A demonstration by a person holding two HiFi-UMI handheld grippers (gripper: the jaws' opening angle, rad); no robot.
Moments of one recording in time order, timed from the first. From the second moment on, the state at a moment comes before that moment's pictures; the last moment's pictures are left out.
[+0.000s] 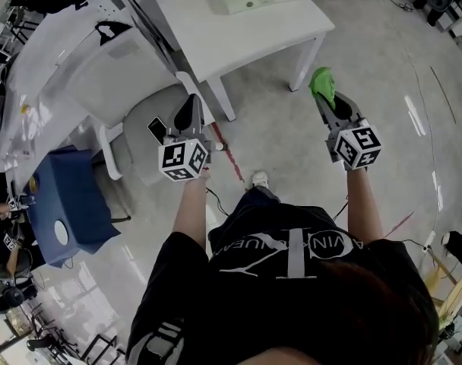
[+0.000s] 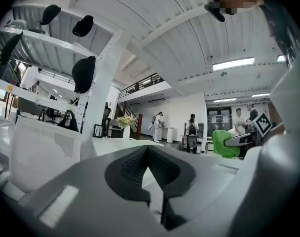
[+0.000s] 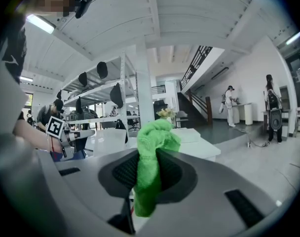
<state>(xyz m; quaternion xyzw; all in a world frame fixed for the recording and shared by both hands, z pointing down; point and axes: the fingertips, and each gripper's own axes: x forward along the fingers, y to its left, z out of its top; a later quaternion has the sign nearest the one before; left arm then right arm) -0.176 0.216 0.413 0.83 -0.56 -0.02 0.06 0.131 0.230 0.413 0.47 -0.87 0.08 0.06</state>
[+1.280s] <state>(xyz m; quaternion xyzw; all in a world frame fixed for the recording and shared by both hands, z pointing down) -0.162 -0.020 0.429 0.80 -0.60 0.01 0.06 0.121 -0.046 0.435 0.40 -0.91 0.11 0.06</state>
